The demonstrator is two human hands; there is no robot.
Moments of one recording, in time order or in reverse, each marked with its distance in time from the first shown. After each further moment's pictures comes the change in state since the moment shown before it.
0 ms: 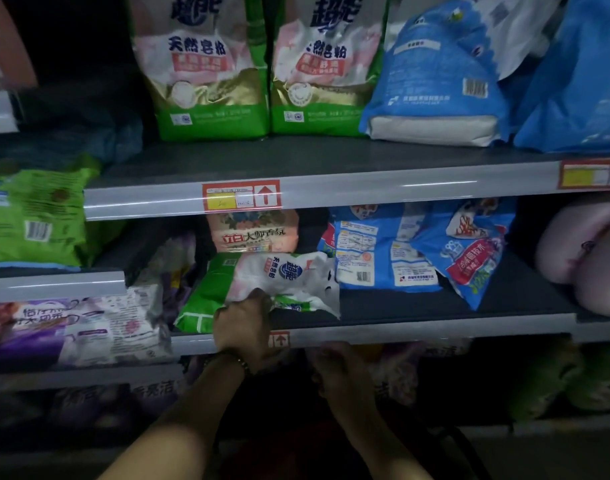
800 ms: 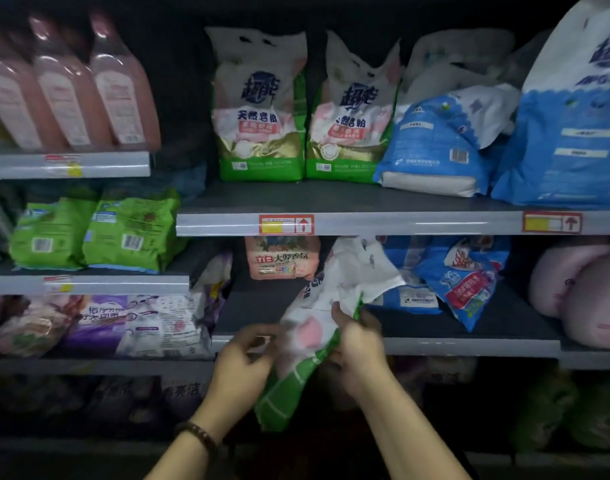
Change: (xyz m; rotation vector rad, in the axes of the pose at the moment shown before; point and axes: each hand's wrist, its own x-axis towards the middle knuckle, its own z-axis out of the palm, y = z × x) left_hand -0.138 -0.028 -0.094 -1.122 0.059 -0.080; right_hand -0.074 -0.133 0.006 0.478 0.000 0.101
